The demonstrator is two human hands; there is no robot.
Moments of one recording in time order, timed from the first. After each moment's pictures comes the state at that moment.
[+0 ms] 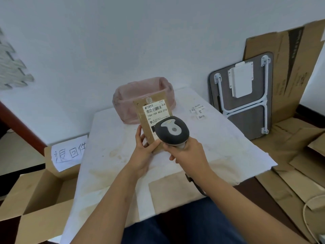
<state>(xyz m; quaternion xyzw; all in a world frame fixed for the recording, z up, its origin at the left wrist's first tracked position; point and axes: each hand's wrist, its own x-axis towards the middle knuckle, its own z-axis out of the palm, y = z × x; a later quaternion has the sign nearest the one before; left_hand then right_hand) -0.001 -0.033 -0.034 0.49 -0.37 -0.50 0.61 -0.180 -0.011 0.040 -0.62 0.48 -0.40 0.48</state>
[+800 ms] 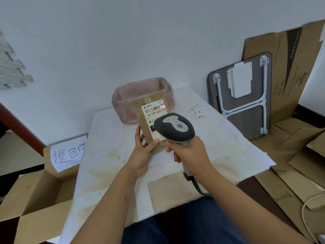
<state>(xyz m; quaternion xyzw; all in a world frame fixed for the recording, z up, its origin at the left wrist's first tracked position) 0.001 -0.036 -0.038 0.50 -0.36 -0.51 0.61 -0.185 -0.014 0.041 -0.60 0.45 -0.42 0.50</state>
